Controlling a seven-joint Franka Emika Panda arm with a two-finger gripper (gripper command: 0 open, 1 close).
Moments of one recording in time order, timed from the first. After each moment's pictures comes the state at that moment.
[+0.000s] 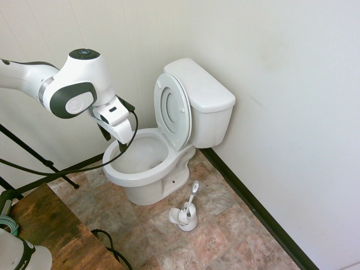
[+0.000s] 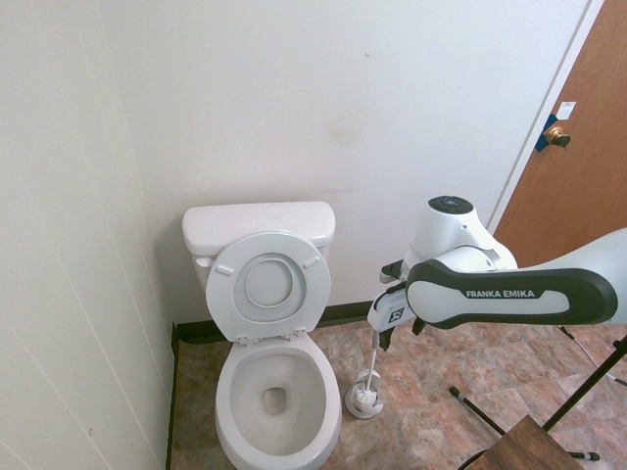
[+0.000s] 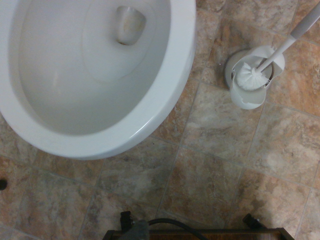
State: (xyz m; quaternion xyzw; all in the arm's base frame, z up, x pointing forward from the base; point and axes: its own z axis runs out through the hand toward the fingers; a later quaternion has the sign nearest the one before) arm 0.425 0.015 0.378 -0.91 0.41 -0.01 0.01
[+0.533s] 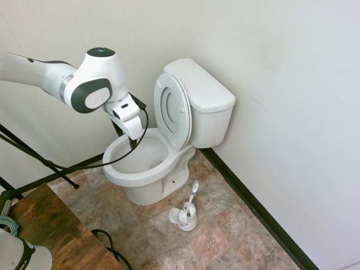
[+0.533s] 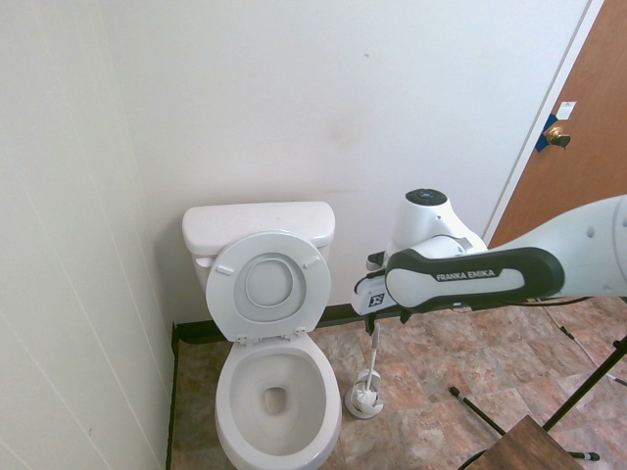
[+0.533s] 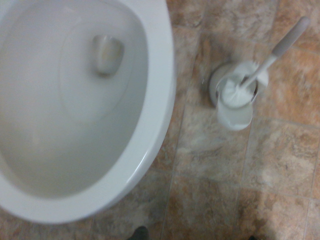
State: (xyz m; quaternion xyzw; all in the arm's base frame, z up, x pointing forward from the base) arm 0.500 0.005 0.357 -0.87 0.49 -0.03 -0.01
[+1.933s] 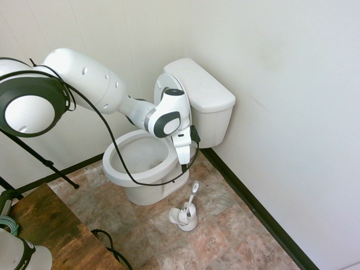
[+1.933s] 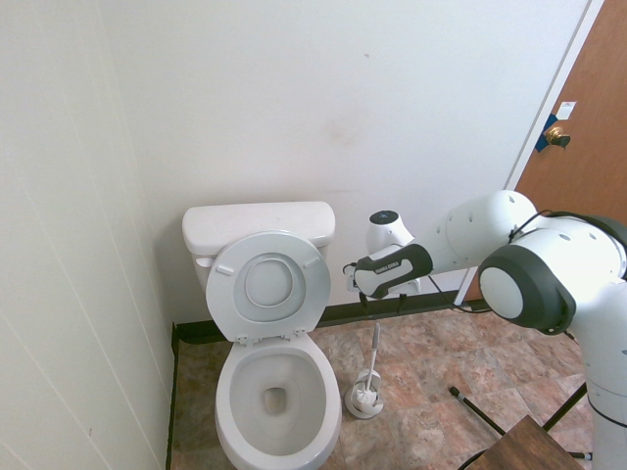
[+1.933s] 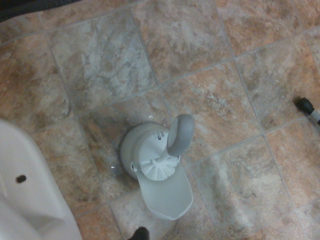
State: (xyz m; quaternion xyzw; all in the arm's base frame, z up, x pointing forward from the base) arm 0.635 -0.121 0.173 -0.70 0.71 -0.04 -0.08
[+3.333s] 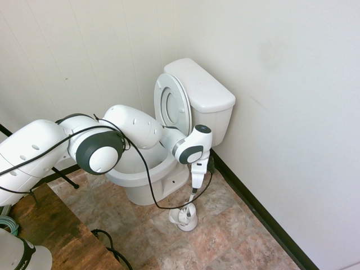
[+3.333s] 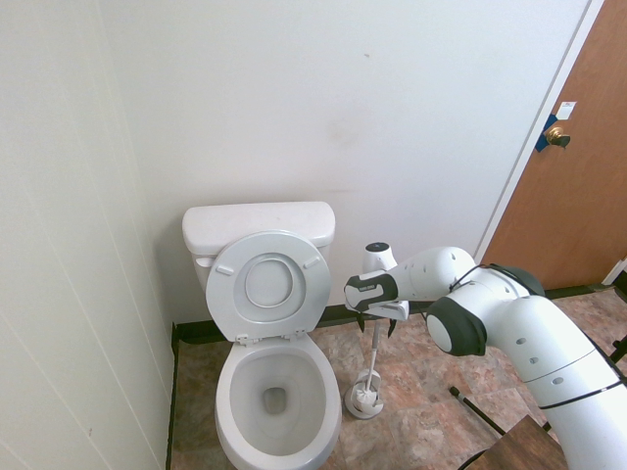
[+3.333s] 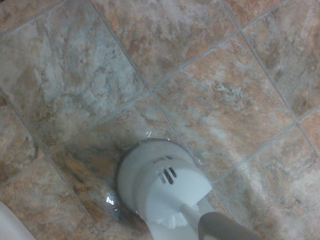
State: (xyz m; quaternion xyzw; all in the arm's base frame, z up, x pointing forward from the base) arm 0.689 -0.178 0.013 -0.63 0.77 0.02 -0.08
